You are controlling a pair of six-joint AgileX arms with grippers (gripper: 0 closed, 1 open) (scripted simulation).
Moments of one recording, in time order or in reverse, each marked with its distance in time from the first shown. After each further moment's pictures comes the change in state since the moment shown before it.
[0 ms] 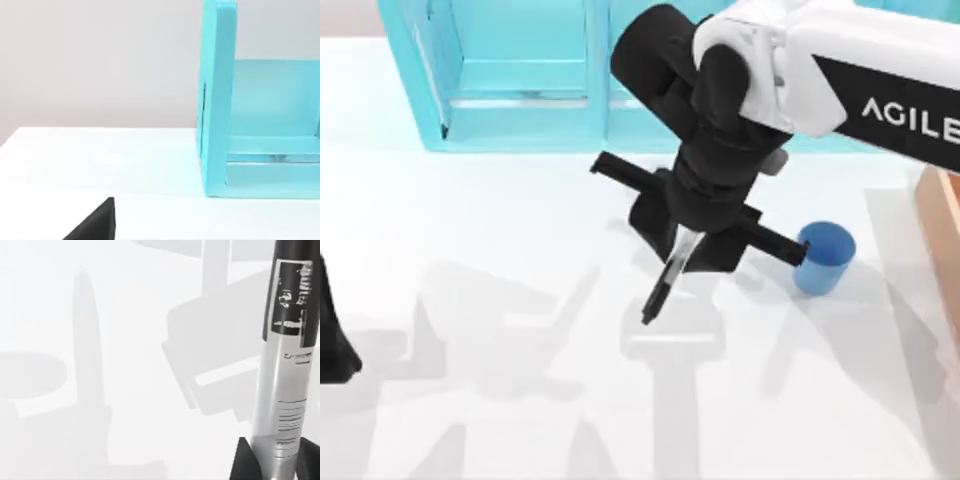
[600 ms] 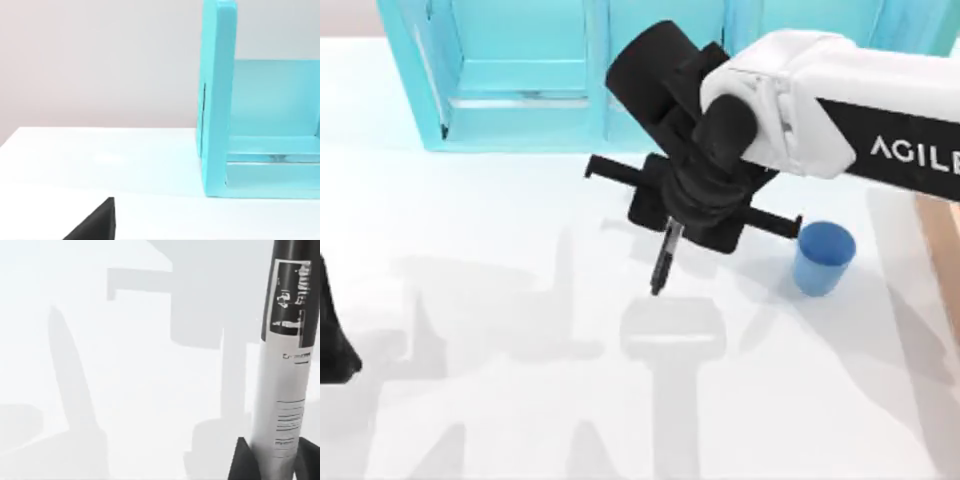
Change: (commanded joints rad) left arm 0.000 0.000 0.000 0.000 0.000 0.000; right arm 0.023 -0.051 -0.149 0.295 0.208 -0.175
